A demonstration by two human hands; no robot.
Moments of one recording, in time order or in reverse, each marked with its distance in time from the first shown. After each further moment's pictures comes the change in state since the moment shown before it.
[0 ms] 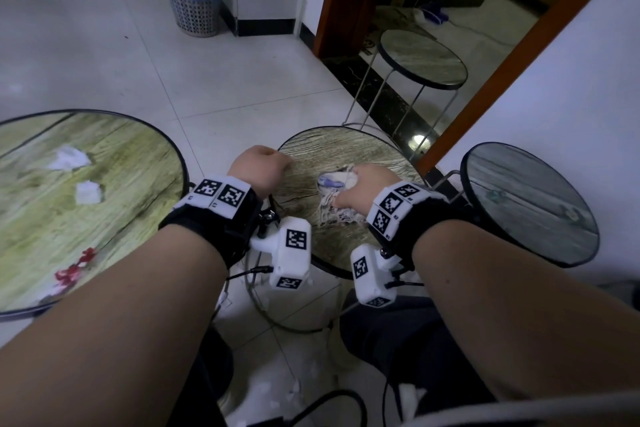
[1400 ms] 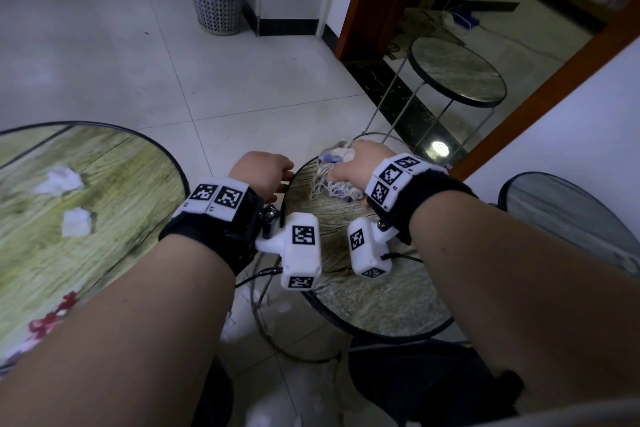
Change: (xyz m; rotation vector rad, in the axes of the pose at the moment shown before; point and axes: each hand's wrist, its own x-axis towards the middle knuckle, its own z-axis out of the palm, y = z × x) left_hand 0.057 0.010 -0.011 -0.262 -0.109 -0.252; right_hand 0.083 -0.046 -0.027 0.024 -0.031 -0.111
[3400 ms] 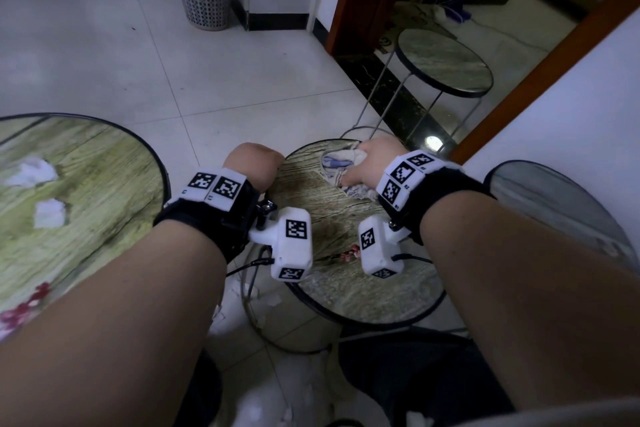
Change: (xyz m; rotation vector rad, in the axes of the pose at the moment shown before) left_hand 0.011 -0.010 0.014 0.276 0.136 0.179; right_hand -0.009 0.044 -0.008 -0.101 0.075 0.017
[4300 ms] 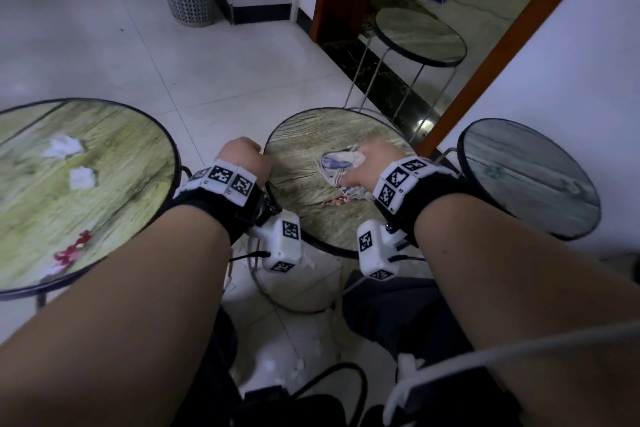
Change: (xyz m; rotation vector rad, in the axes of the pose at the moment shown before) left_hand -0.058 -0.020 0.002 0.434 0.124 0.082; right_hand -0.083 0.016 0.025 0.130 0.002 0.089
